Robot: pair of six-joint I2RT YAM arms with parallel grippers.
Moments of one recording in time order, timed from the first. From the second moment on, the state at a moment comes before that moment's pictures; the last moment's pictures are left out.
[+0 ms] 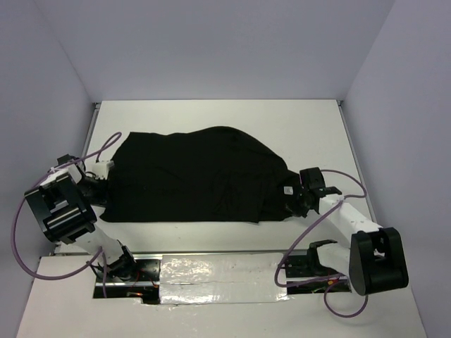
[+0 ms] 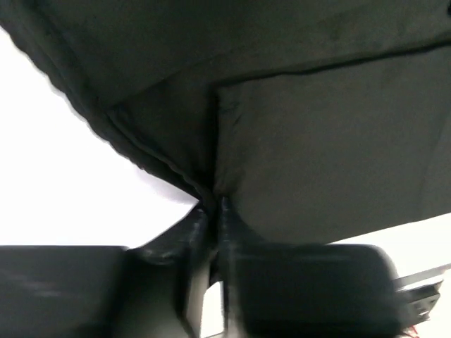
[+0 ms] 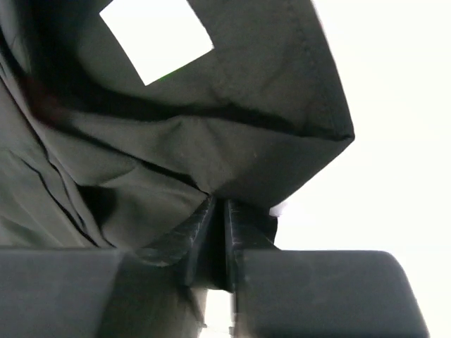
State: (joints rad) left arm 0.60 1.64 0.94 -0.78 0.33 0.66; right arm 0.13 1.12 0.47 -0.48 -0.10 0.77
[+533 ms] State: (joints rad) left arm 0.63 1.56 0.86 -0.81 0.31 0.72; right arm 0.13 0.65 0.35 -0.61 -0.06 0.83
